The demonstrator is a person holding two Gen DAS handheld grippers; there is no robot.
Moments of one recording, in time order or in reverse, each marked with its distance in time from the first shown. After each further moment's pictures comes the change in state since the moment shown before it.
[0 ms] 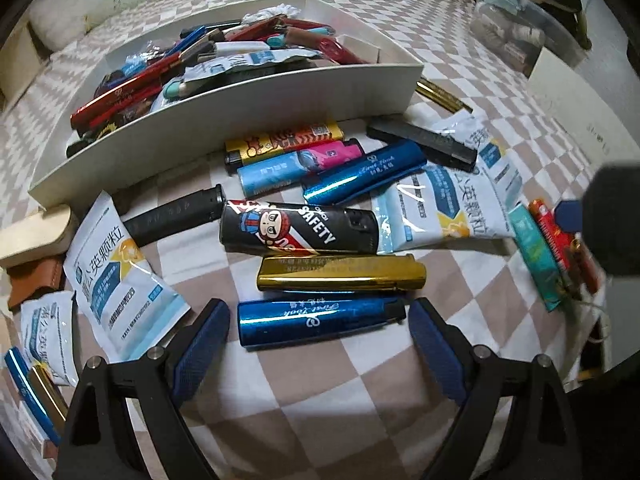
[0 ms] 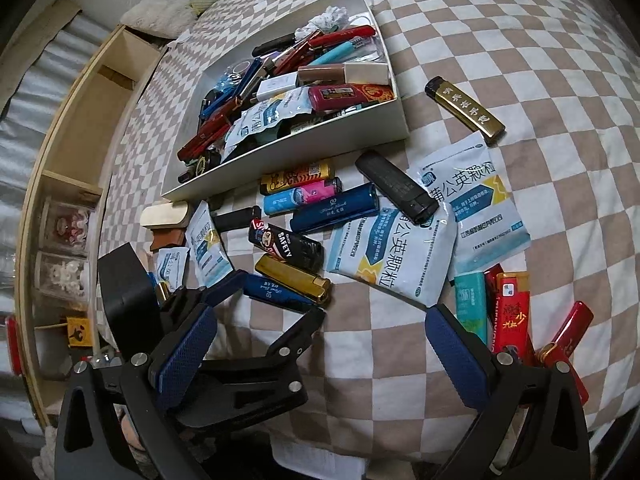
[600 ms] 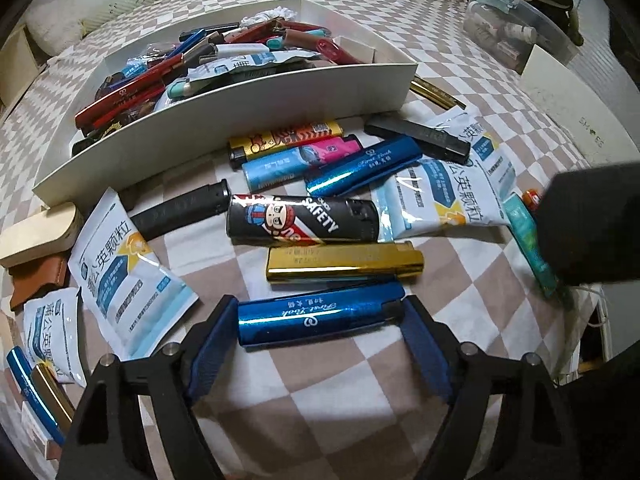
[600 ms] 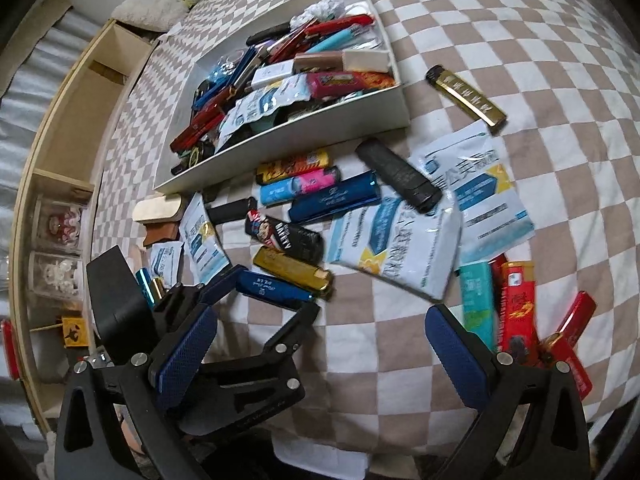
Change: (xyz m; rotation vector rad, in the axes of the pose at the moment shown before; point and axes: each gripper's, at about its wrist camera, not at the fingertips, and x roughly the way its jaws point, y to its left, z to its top) left arm -0.009 0.008 -0.008 0.004 -0.001 -0.033; right arm 0.010 0.010 0.000 0.009 0.046 -0.023
